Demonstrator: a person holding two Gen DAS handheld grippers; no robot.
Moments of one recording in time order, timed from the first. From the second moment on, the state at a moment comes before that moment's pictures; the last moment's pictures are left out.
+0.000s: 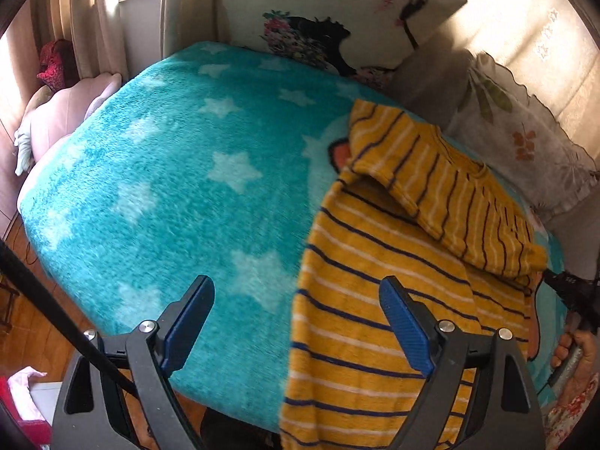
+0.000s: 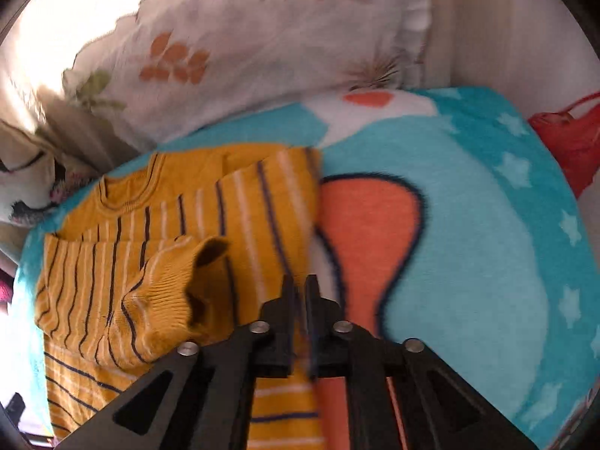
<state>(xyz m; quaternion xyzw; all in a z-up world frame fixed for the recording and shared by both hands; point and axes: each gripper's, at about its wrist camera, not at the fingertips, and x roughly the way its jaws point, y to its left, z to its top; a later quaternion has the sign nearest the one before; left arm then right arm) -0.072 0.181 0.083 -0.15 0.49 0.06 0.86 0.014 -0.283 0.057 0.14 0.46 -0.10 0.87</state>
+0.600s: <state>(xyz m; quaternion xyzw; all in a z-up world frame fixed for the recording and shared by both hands) 0.005 0.126 0.111 -0.10 0.47 -0.02 0.88 0.052 -0.239 0.030 0.17 0.54 0.05 0.82</state>
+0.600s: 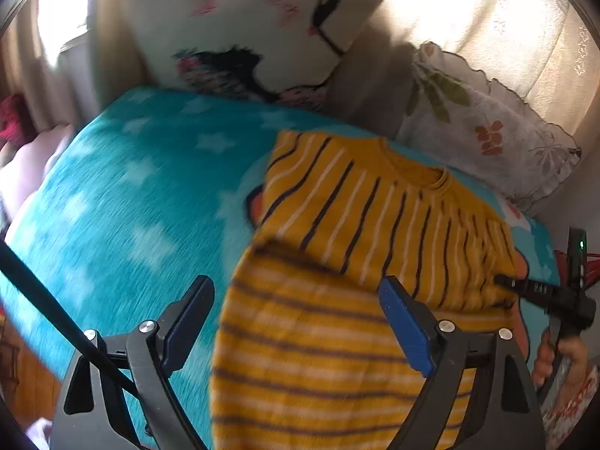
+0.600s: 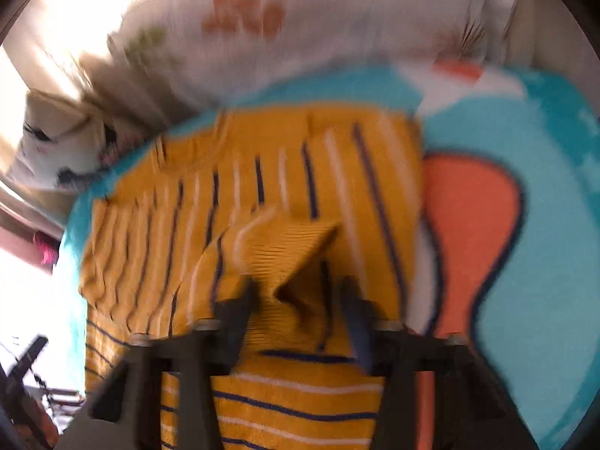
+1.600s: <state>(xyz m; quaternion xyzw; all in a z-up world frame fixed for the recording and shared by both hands) 0.113 0.110 0.014 -0.02 0.53 -0.07 0.85 0.053 -0.132 0.040 0.10 0.51 -0.03 0.86</state>
